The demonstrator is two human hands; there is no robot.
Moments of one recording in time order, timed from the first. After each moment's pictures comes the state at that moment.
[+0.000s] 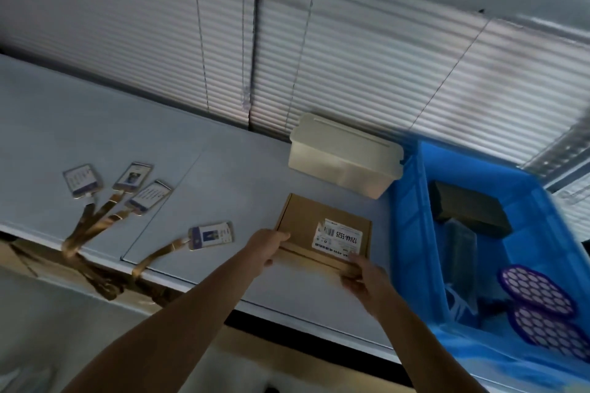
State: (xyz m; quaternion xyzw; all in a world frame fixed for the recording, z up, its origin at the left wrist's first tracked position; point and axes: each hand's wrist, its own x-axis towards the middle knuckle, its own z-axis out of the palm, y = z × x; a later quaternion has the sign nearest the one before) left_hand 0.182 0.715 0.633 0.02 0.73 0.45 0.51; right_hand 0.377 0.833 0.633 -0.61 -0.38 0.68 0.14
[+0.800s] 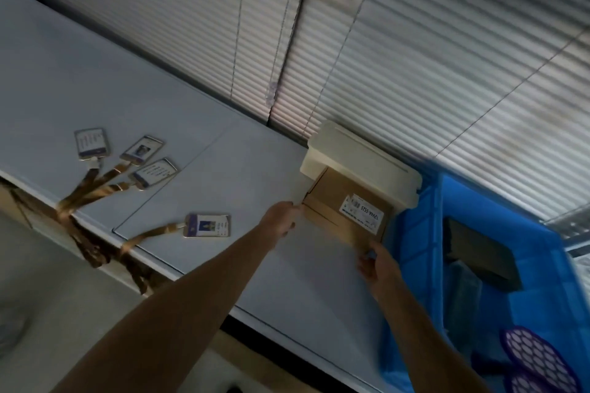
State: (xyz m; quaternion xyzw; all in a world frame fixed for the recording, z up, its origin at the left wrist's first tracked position) left_hand 0.158 0.762 0.638 0.04 0.69 0.55 0.47; right_hand 0.345 0.914 0.616 -0.62 -0.42 0.64 0.18
